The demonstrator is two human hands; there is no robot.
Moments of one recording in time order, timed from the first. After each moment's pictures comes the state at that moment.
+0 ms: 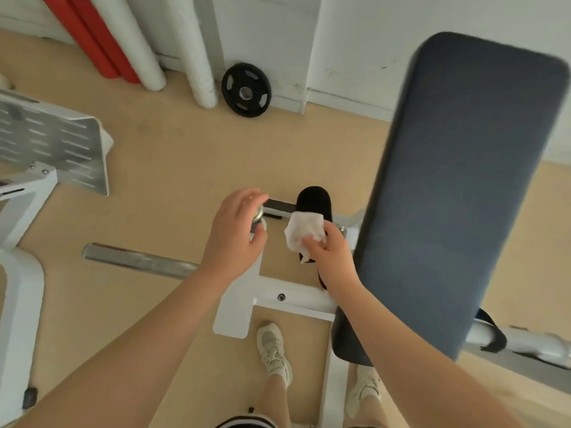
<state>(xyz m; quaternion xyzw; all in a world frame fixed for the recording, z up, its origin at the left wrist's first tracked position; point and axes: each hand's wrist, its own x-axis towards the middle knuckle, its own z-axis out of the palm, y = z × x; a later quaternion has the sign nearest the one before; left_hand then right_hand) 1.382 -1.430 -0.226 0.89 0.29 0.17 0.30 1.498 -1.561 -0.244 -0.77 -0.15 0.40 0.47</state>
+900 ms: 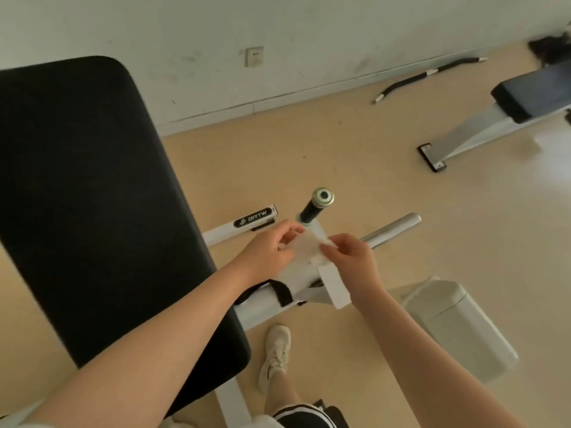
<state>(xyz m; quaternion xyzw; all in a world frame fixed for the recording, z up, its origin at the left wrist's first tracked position) 1.770 -1.896 -0.183 0.80 0.03 -0.23 0.56 1.777 -2.061 -0.186 -0.81 0.15 0.18 0.54</state>
